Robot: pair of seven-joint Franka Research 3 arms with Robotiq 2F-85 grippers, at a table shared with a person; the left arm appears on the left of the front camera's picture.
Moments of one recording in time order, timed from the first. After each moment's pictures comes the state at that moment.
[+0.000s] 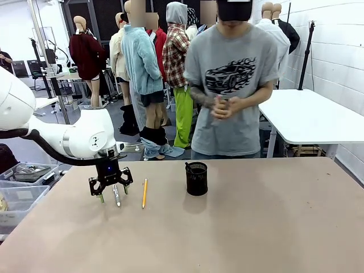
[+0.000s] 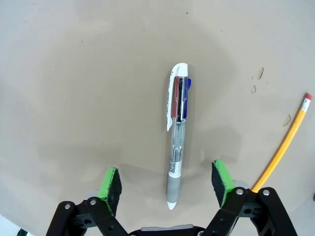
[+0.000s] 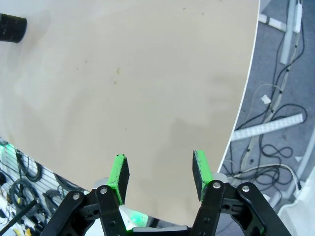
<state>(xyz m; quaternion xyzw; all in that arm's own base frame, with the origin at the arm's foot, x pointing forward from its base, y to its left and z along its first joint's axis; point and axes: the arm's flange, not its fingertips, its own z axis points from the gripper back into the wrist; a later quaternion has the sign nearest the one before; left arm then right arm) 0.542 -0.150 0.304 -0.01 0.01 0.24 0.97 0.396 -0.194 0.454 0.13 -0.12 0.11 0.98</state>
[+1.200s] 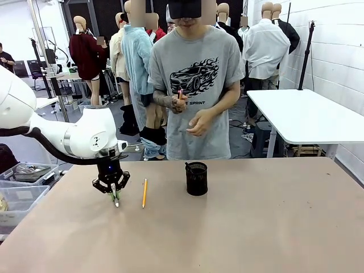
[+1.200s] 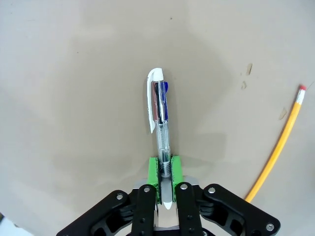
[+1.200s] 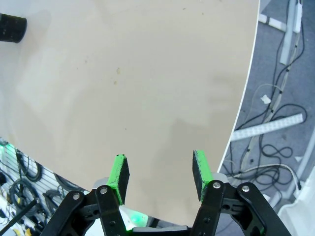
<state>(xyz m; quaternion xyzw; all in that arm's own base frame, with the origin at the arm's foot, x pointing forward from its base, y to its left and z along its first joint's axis) 0.540 -0.155 0.310 0.01 -0.01 0.20 0.98 0.396 -0.194 0.454 0.13 -0.12 0.11 0.98</state>
